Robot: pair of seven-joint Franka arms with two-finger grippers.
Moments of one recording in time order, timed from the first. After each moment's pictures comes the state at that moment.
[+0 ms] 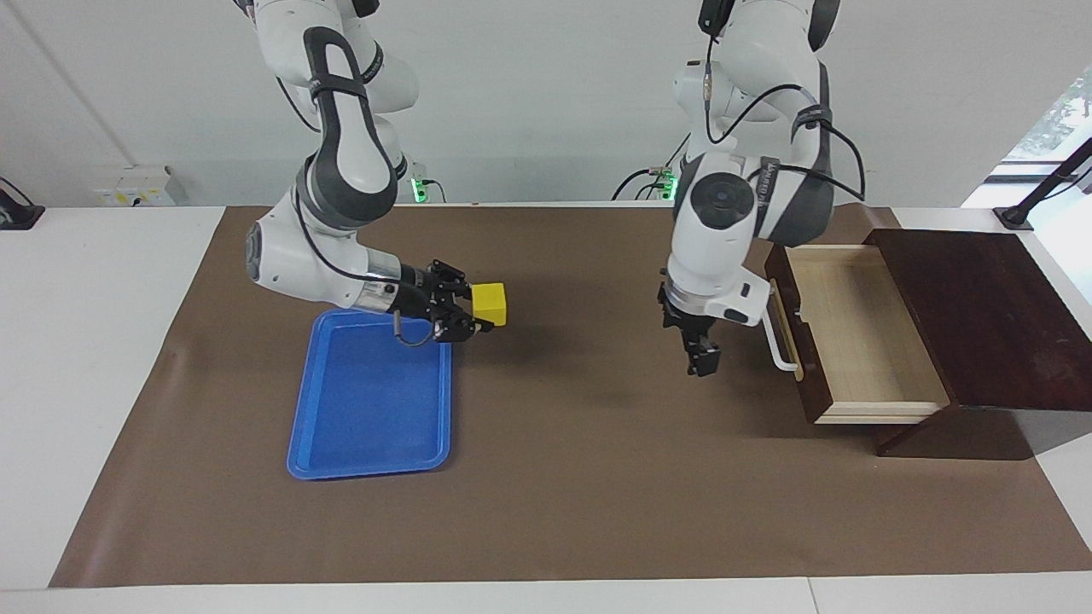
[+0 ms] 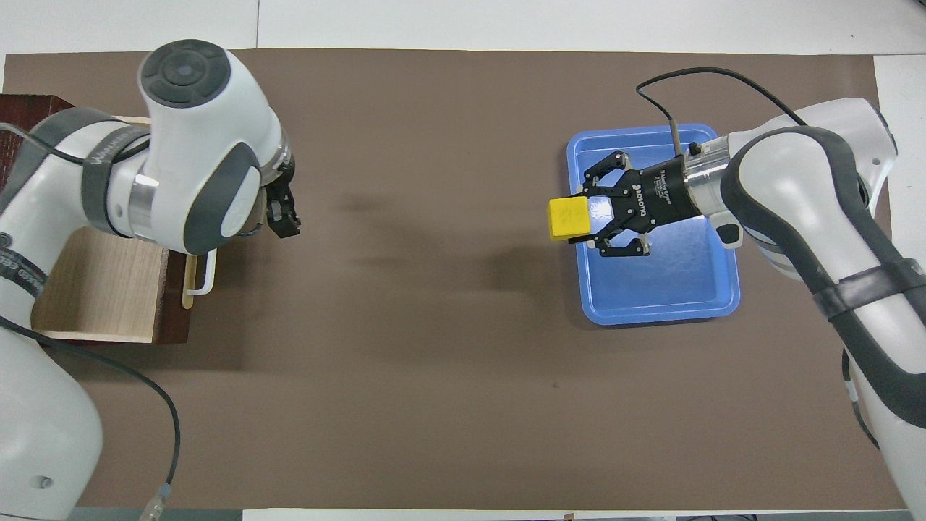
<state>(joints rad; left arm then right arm) -0.27 0.36 -0.05 -1.59 0.10 1.89 -2.11 0.04 0.28 0.05 -1.82 0.88 1.89 1.16</state>
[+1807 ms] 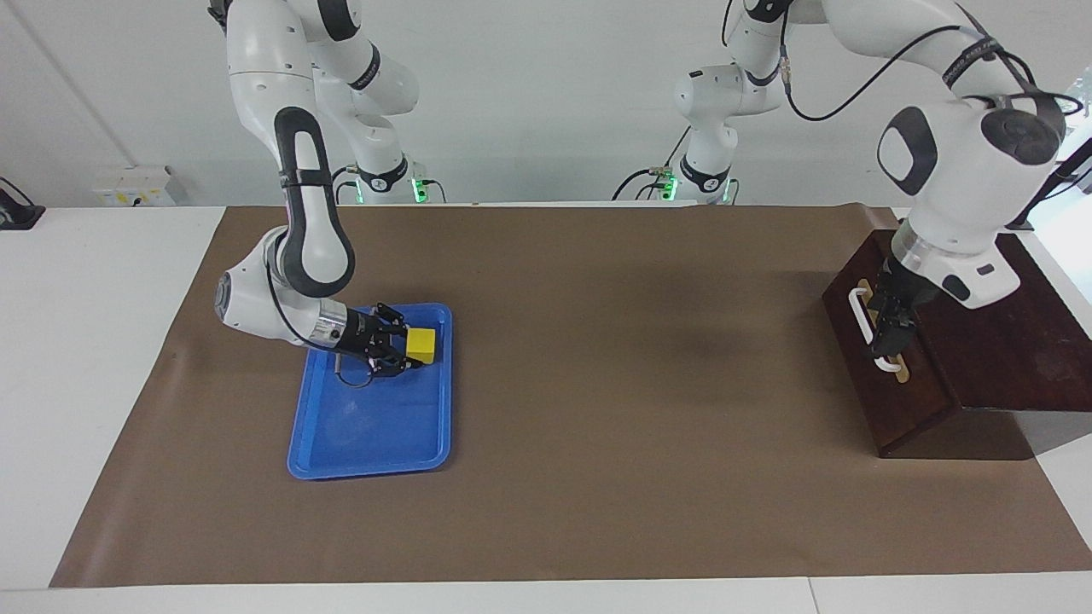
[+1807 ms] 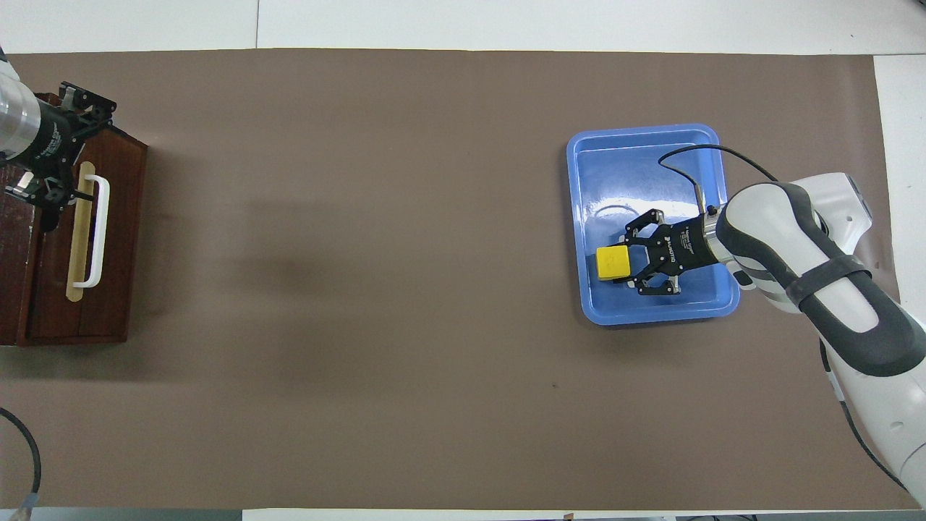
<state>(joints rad) 0.05 0.17 -0.11 -1.53 0.10 1.77 -0.99 -0.07 0.36 0.05 -2.05 0.80 2.05 0.97</state>
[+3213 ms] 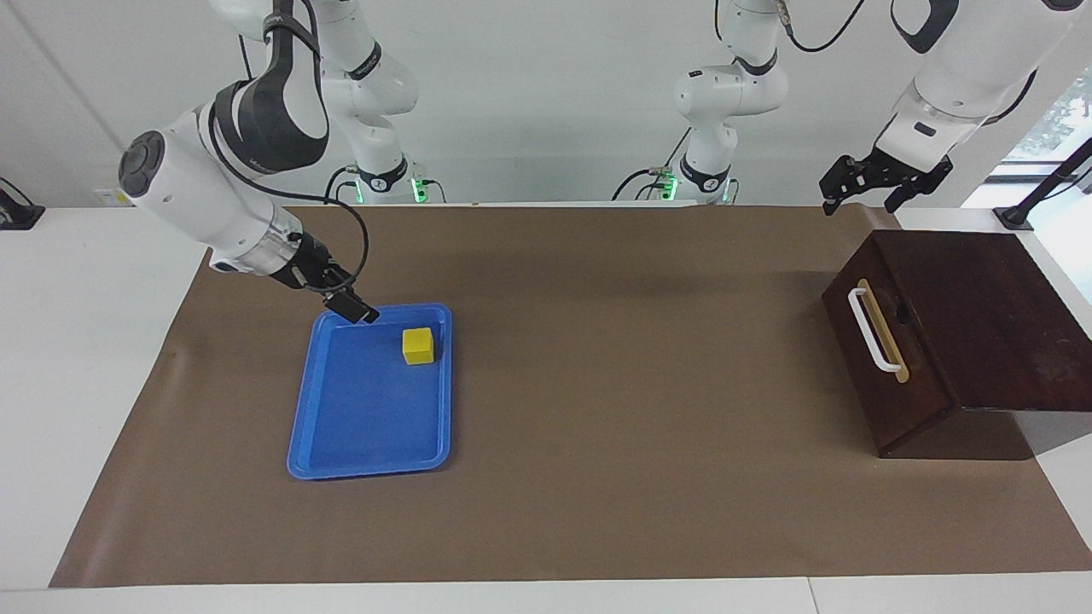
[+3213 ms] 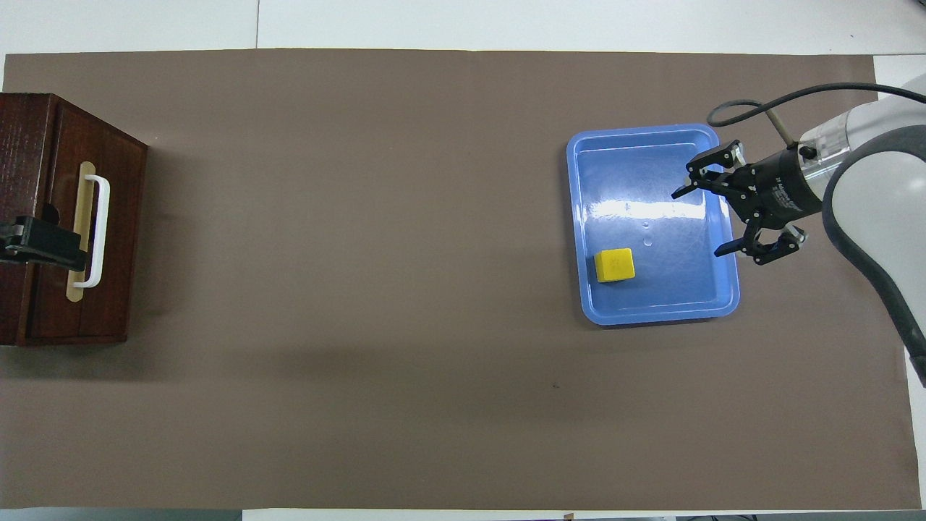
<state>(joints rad) 0.04 -0.04 -0.10 -1.56 0.04 1.40 0.02 -0.06 0.14 0.06 -1.70 0.32 1.71 0.73</state>
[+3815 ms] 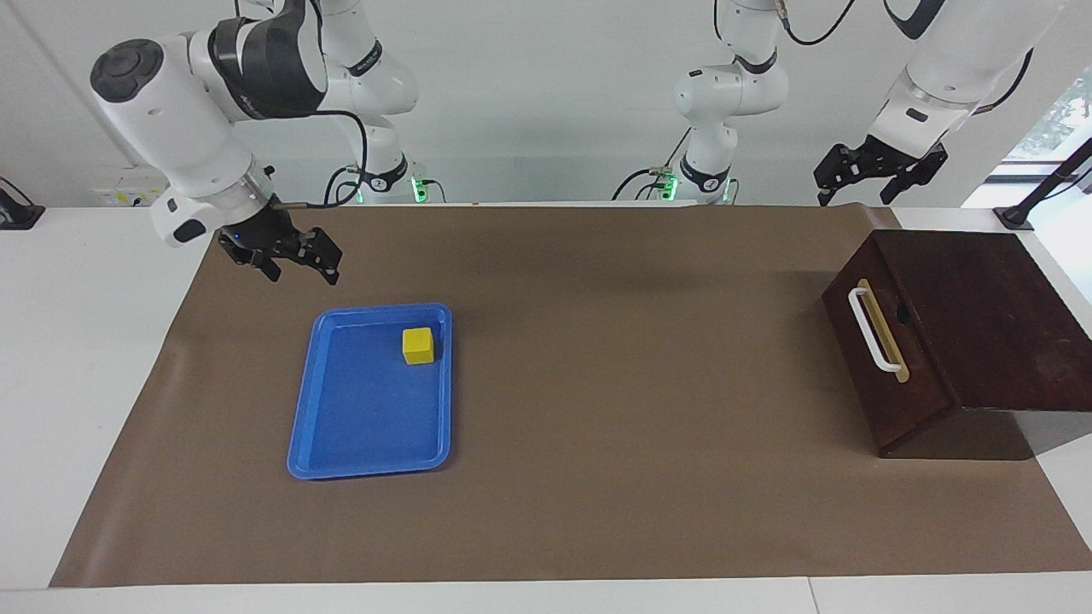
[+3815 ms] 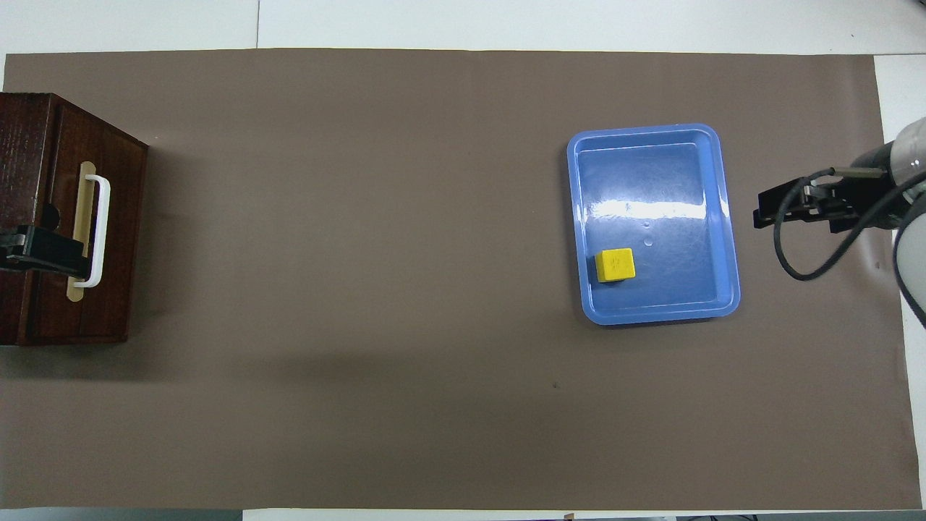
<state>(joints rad) 0.04 -0.06 -0.10 -1.58 0.04 1.40 0.02 -0.06 0.00 0.06 -1.66 0.05 1.60 0.03</state>
